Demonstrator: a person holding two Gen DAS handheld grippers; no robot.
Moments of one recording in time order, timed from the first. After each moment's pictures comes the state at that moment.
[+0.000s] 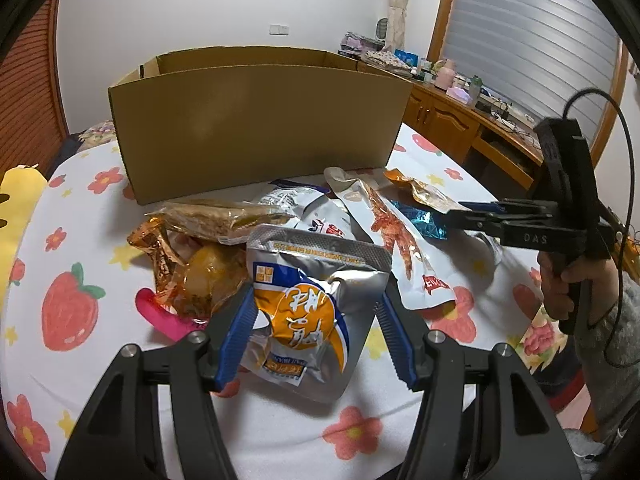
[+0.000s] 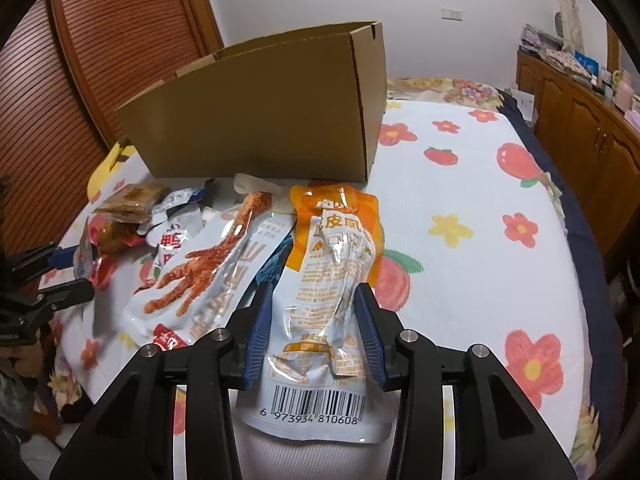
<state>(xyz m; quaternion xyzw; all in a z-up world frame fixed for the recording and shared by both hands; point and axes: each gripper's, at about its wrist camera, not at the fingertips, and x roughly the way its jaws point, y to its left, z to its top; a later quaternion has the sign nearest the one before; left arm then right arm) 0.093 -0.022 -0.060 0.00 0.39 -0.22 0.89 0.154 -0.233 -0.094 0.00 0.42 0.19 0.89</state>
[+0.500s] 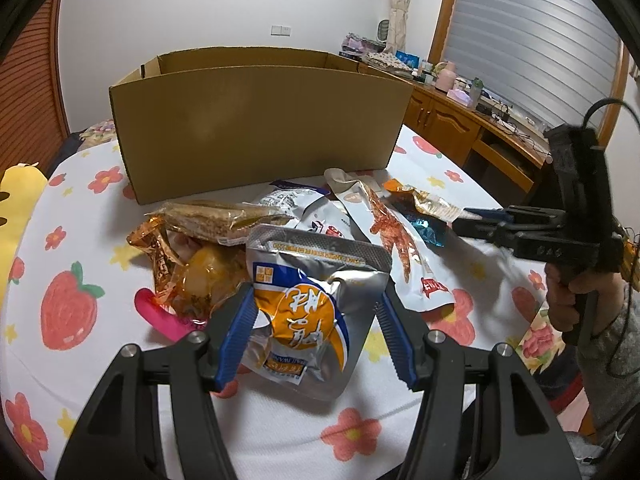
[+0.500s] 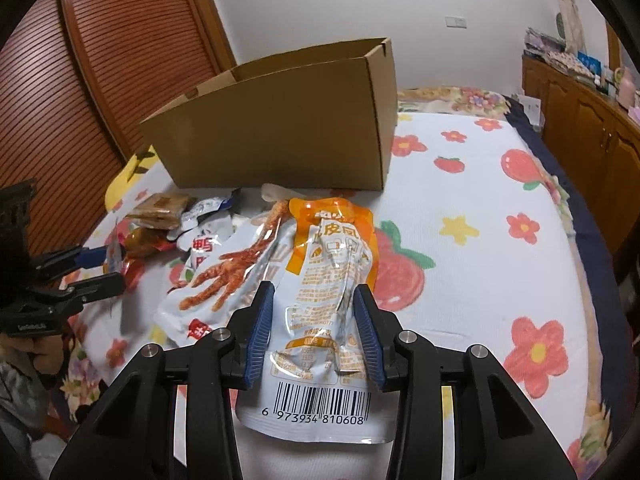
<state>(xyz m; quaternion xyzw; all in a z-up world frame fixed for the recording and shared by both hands) 0.094 -0.025 -0.059 0.00 0.39 -0.22 0.89 0.136 -0.229 -0.084 0.02 0.40 0.20 0.89</state>
